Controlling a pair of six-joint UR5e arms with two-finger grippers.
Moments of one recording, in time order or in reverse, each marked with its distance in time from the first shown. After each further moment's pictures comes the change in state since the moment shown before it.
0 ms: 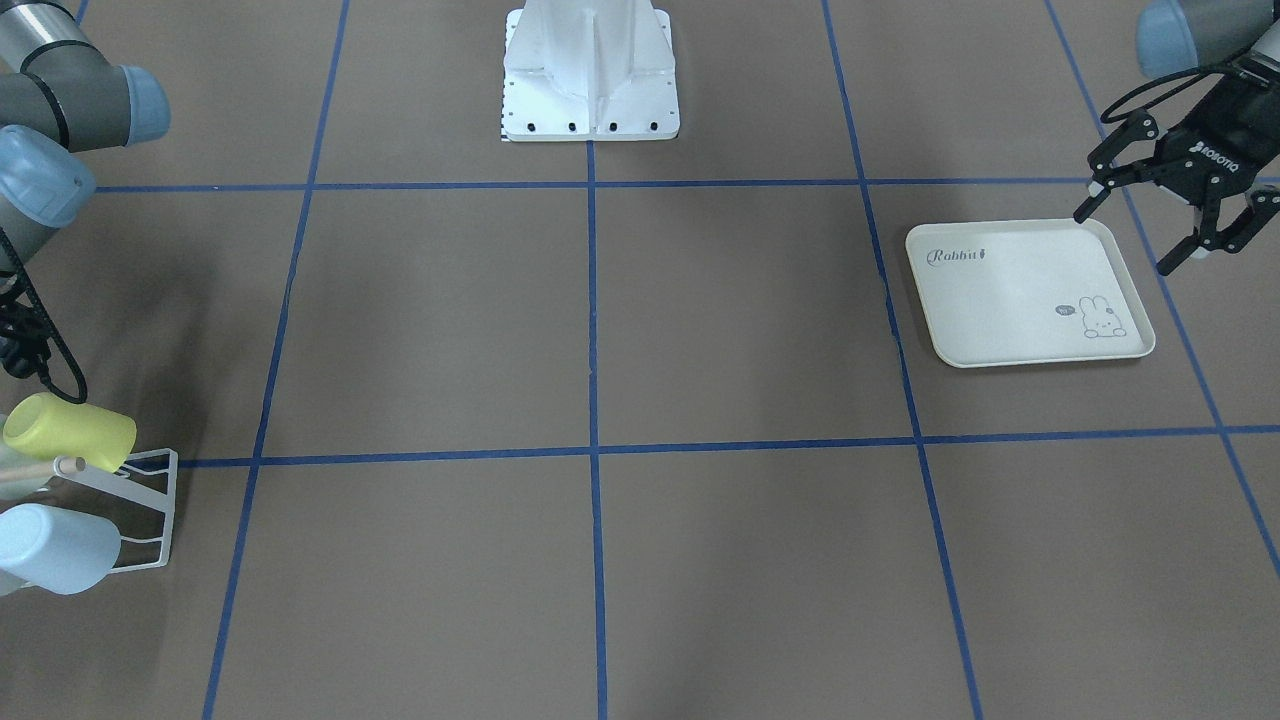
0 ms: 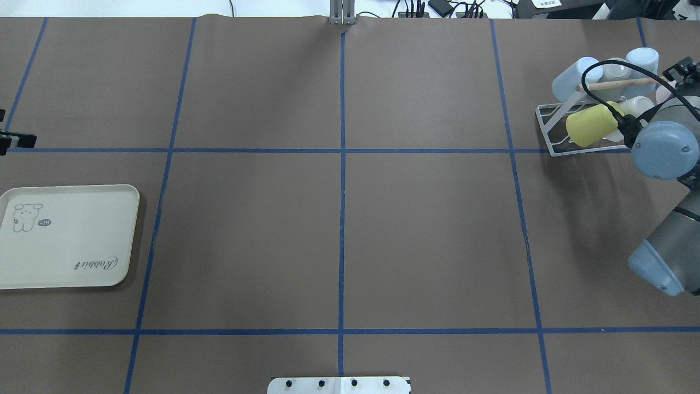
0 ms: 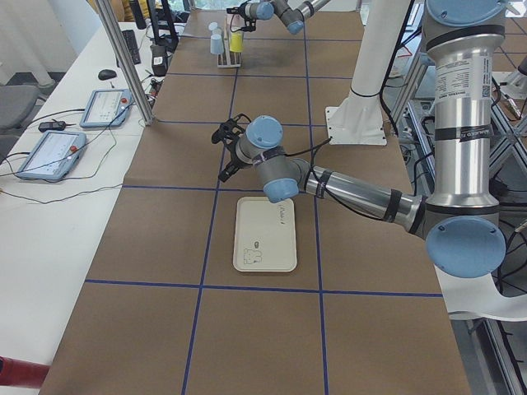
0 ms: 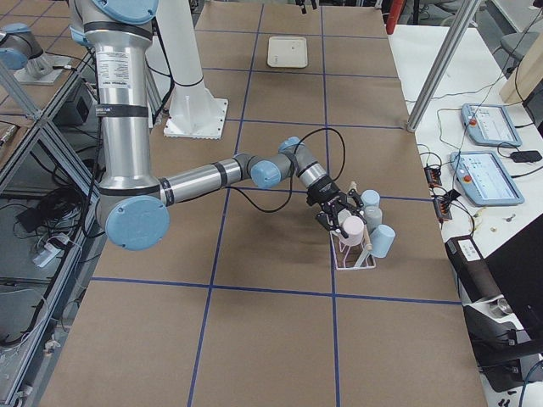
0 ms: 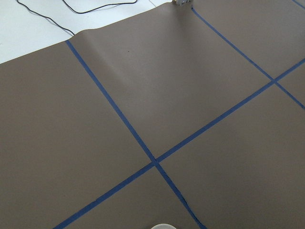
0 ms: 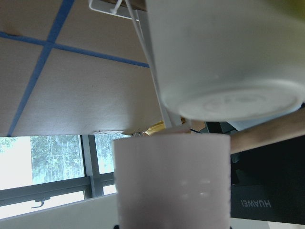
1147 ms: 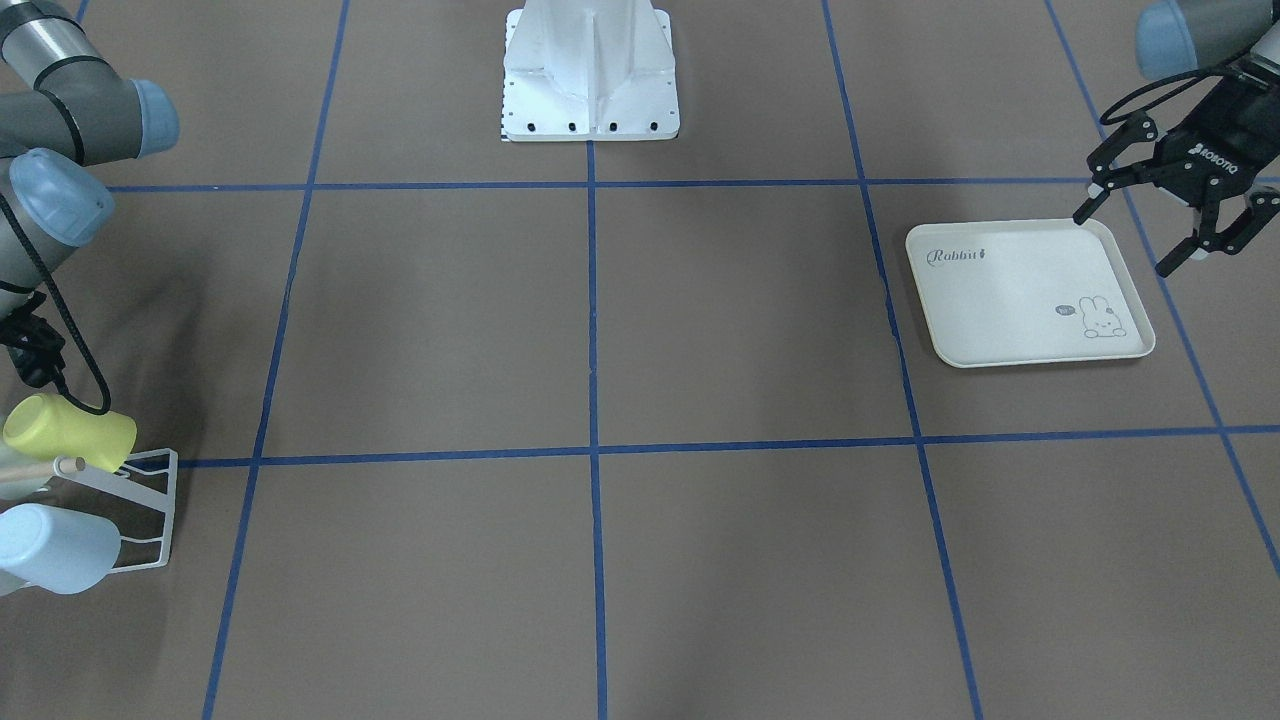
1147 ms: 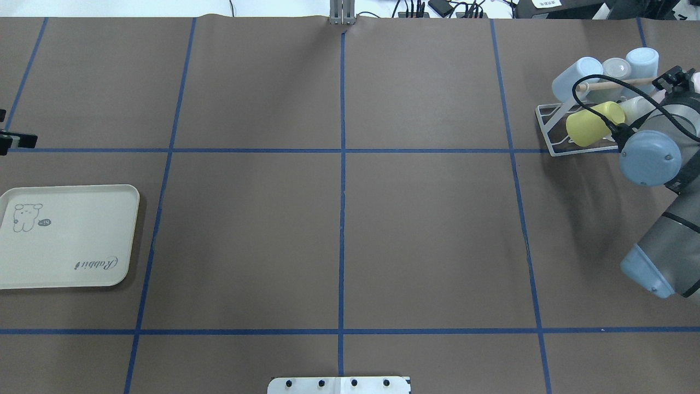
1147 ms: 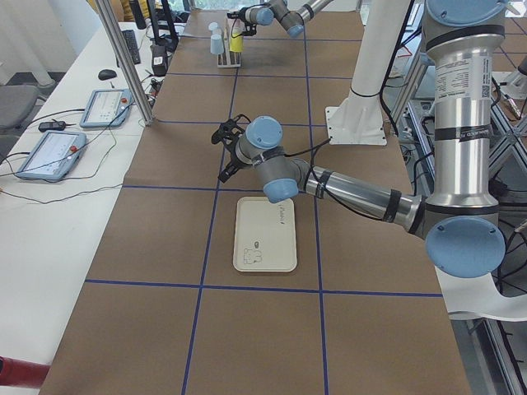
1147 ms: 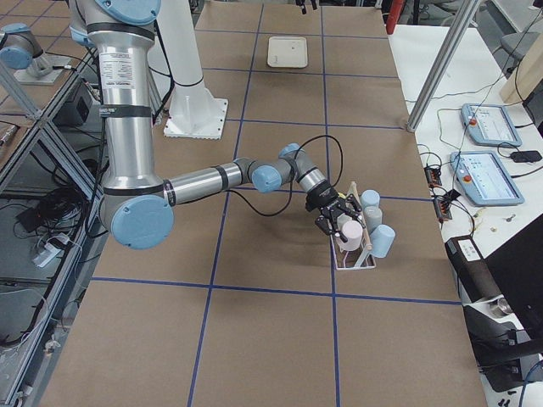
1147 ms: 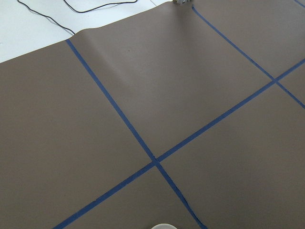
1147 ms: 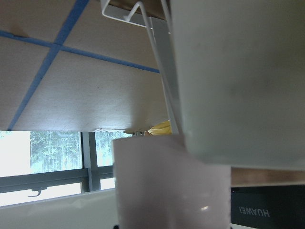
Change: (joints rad) left arm 0.002 -0.001 0.003 0.000 0.002 -0.001; right arm -0.025 0.013 -0.051 0.003 -0.033 -0.019
